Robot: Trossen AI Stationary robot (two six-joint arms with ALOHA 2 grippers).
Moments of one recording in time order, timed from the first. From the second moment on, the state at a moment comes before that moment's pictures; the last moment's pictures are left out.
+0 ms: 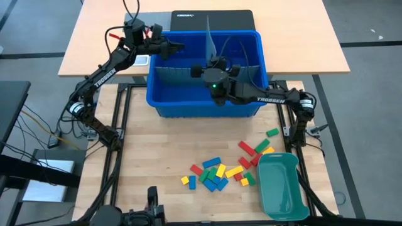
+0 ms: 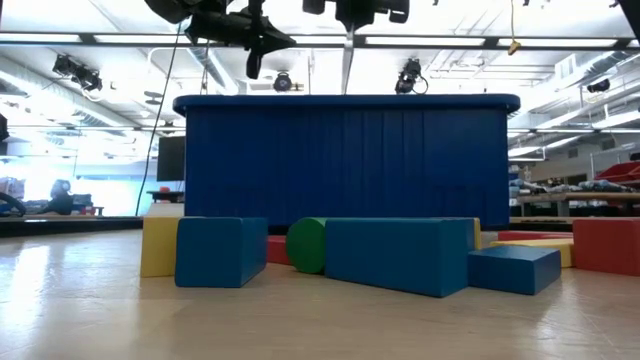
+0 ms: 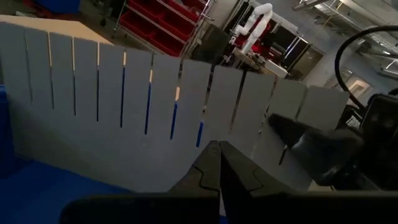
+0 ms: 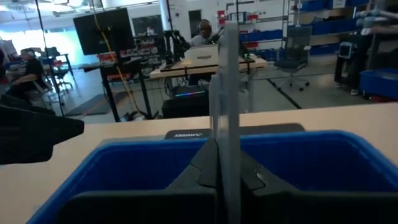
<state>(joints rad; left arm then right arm) 0.93 1.54 1.53 -0.10 0.75 -0.43 -0.16 1.85 1.82 -0.12 1.35 0.30</state>
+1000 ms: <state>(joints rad) 0.93 1.54 1.53 -0.11 0.75 -0.43 -0.13 1.85 1.69 0.02 1.41 0.25</state>
